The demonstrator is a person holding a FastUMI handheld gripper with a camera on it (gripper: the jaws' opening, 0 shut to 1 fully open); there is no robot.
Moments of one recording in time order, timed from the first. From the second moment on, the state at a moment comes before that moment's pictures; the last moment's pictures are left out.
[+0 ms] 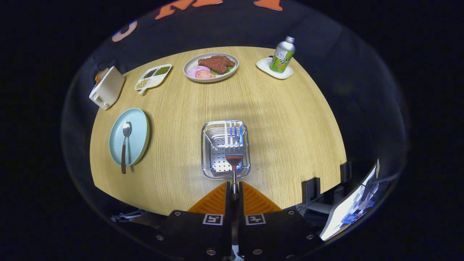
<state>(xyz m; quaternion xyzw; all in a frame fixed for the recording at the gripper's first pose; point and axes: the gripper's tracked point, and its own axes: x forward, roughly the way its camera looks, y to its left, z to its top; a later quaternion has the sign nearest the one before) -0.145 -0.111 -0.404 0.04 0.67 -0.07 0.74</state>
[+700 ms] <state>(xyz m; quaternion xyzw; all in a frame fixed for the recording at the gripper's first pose) -0.021 -0.119 -0.301 0.05 0.40 -0.07 0.91</state>
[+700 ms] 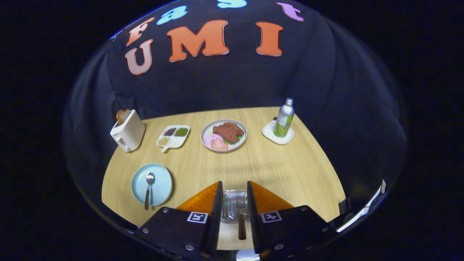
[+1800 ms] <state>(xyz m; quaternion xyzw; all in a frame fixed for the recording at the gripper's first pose) 0.071 0.042 -0.168 0.03 0.14 0.02 0.99</state>
